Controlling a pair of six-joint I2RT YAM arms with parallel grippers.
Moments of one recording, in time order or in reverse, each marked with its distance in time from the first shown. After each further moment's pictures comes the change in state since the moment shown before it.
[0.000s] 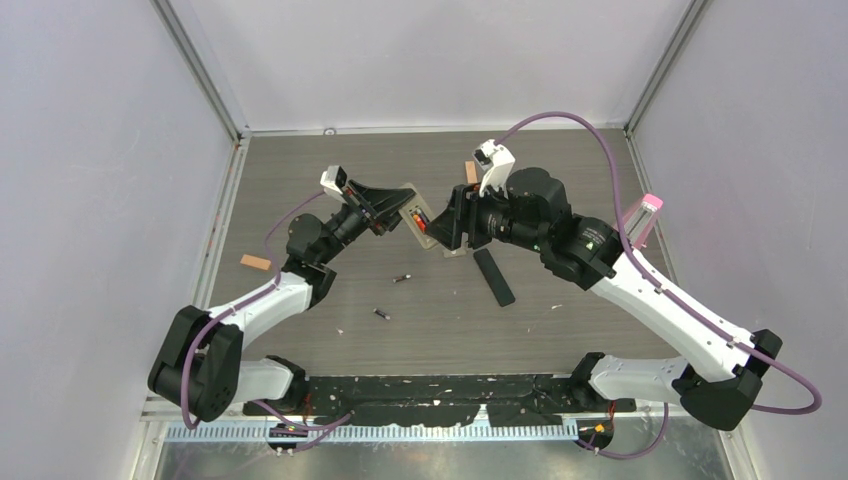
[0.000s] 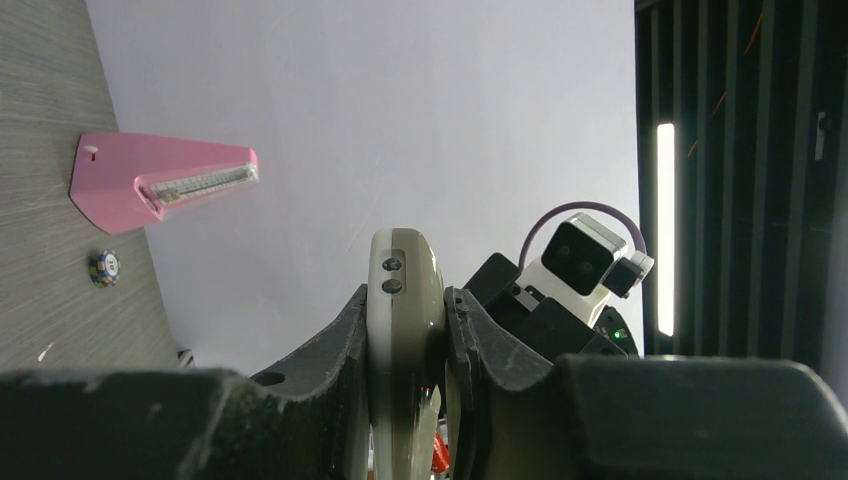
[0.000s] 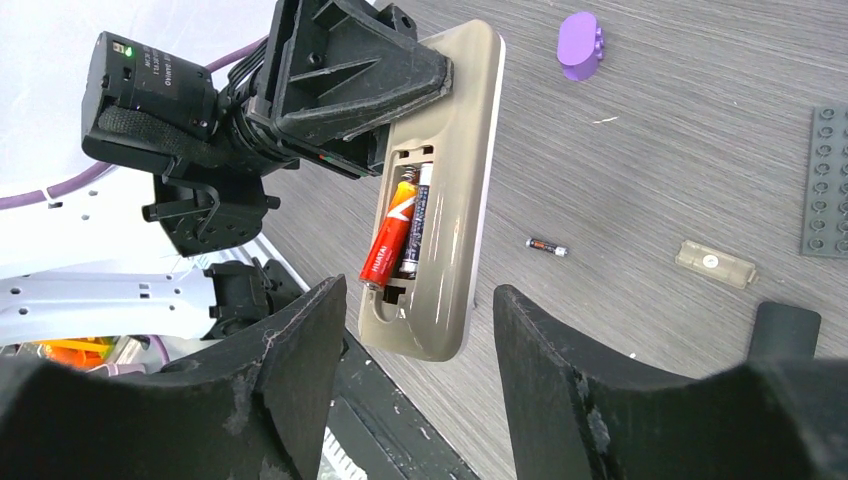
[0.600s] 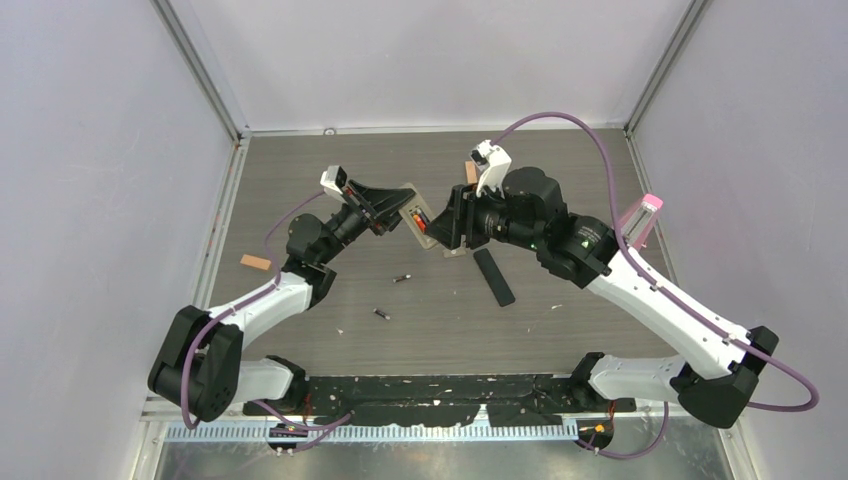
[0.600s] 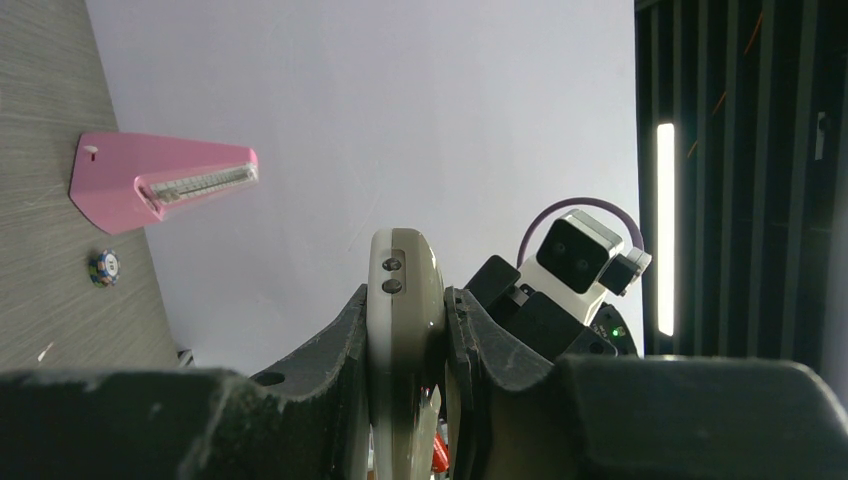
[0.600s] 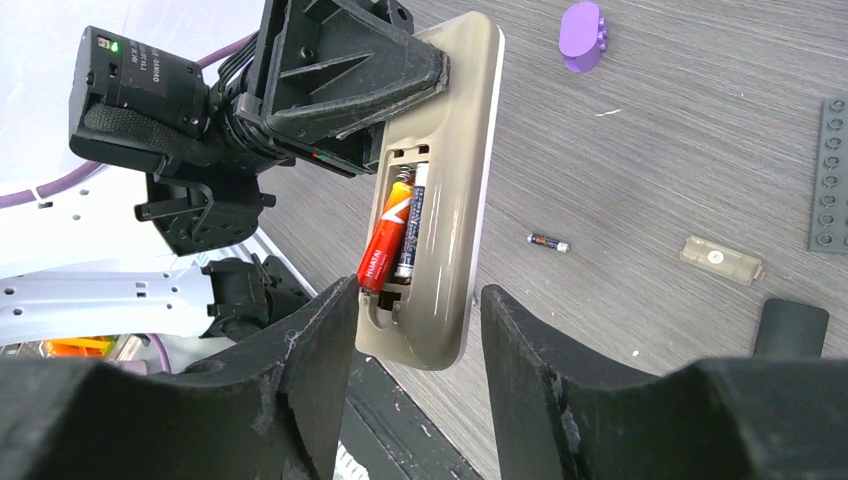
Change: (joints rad) left arm 0.000 0.000 0.000 0.000 0.000 0.000; right arm -0.001 0.013 -0.001 0.003 -0.012 0.005
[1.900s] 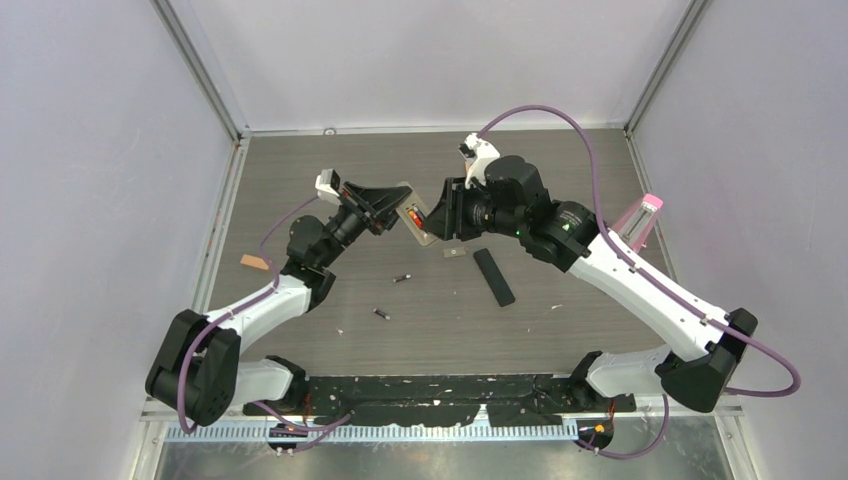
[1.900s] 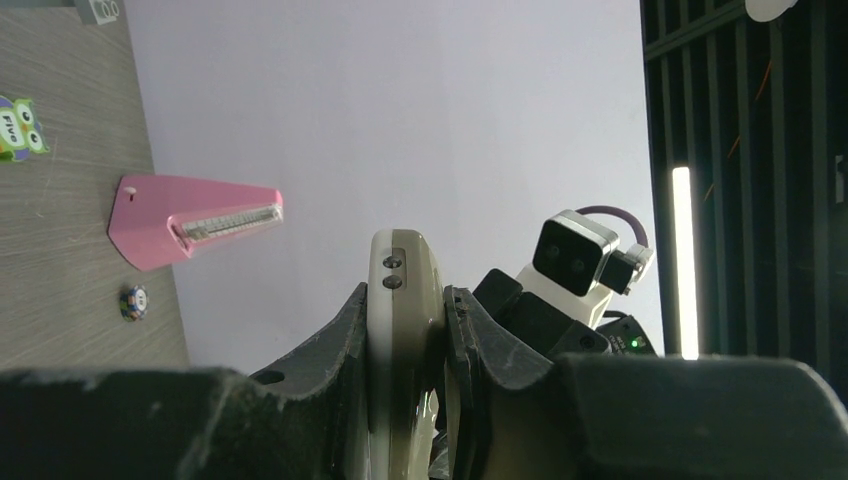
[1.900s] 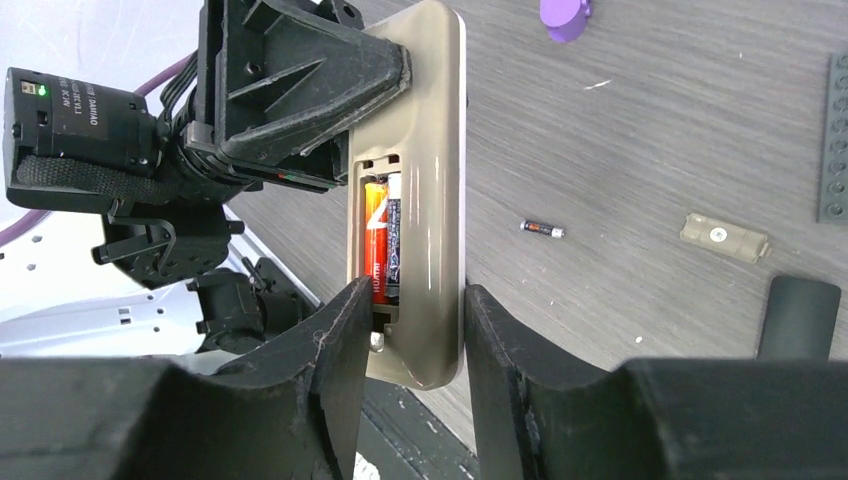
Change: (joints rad) left arm -0.010 -0.024 -0.015 -0.050 -0.101 0.028; right arm -0.021 0.108 0.066 -0.048 0.001 0.035
